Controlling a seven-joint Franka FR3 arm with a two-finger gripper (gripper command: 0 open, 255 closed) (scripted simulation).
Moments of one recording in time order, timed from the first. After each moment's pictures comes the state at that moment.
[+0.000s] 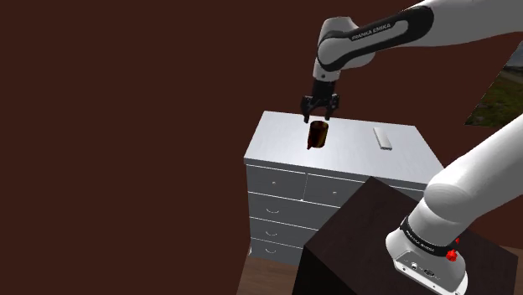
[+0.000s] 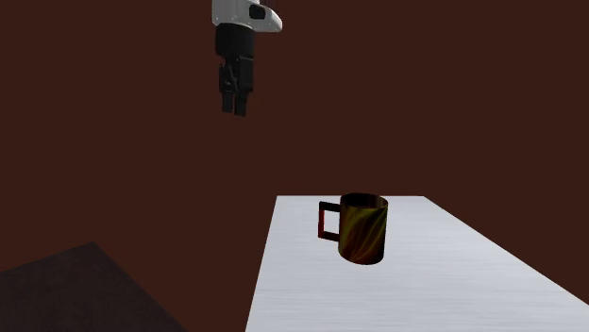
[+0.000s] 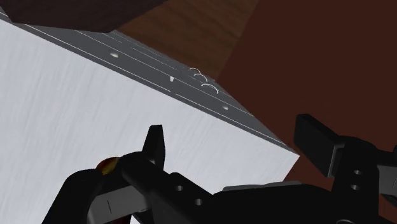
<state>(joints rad) -0.17 -0.25 0.07 -2.28 0.11 1.98 0.26</state>
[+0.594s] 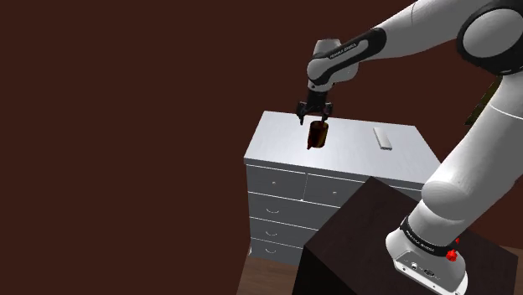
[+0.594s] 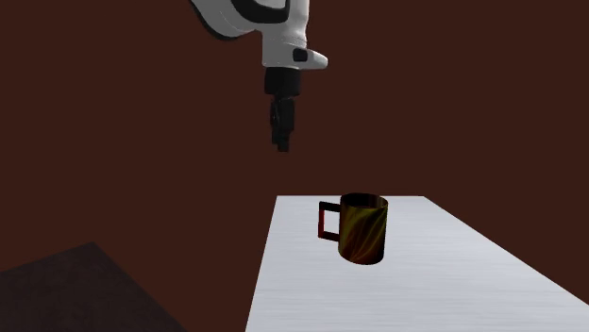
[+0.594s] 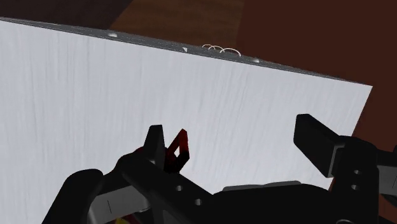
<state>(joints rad) -0.24 0.03 0.03 -2.16 0.07 2.16 0.46</state>
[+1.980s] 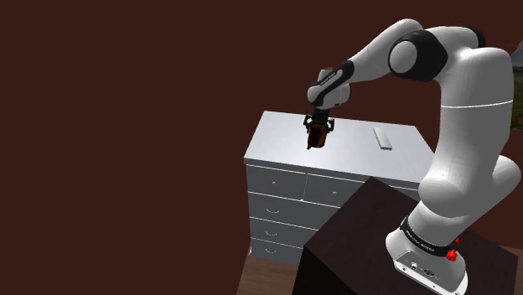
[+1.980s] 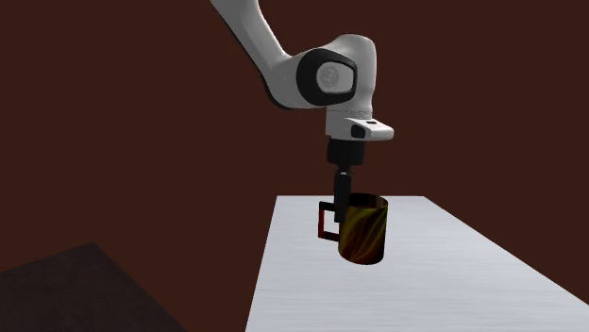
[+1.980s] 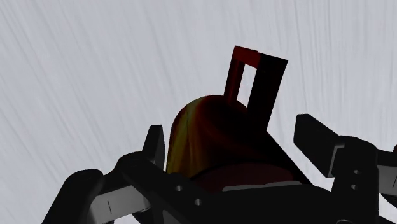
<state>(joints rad) -0.32 0.45 -0.08 -1.95 0.09 2.38 0.70</state>
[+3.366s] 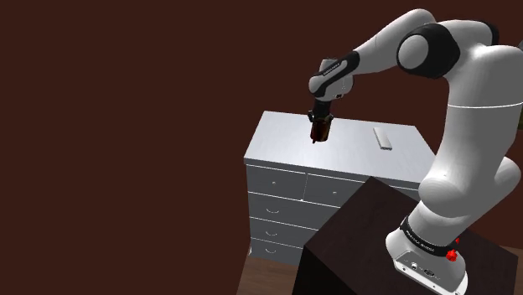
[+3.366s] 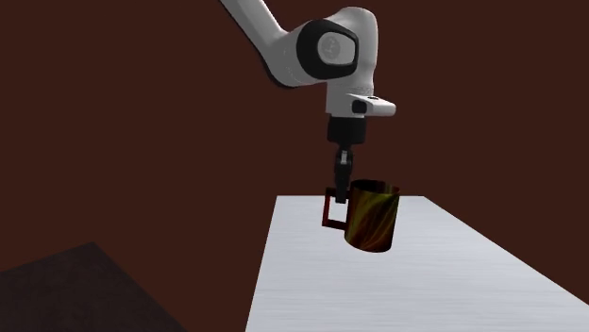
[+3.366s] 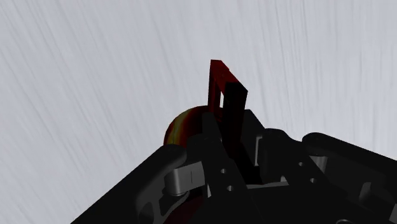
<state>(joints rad) -0.32 0.38 -0.08 -1.94 0.08 2.29 0.71</state>
